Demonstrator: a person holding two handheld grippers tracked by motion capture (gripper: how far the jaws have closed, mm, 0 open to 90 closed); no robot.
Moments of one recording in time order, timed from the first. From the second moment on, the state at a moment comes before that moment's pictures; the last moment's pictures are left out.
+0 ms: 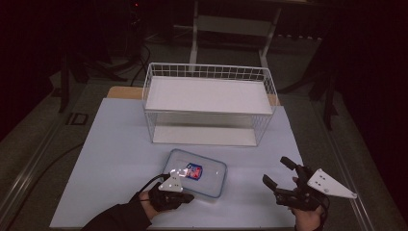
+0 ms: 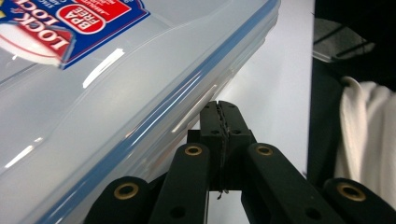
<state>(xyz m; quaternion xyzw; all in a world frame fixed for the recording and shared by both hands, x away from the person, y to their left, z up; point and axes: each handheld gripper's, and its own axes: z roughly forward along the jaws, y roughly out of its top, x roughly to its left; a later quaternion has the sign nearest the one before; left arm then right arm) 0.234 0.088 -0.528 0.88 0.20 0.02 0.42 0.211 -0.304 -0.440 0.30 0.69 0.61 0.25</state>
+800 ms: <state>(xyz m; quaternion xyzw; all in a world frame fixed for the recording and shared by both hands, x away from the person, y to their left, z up) 0.269 0.190 -0.530 0.87 0.30 0.08 0.39 0.211 -0.303 -0.441 0.30 0.69 0.60 0.25</state>
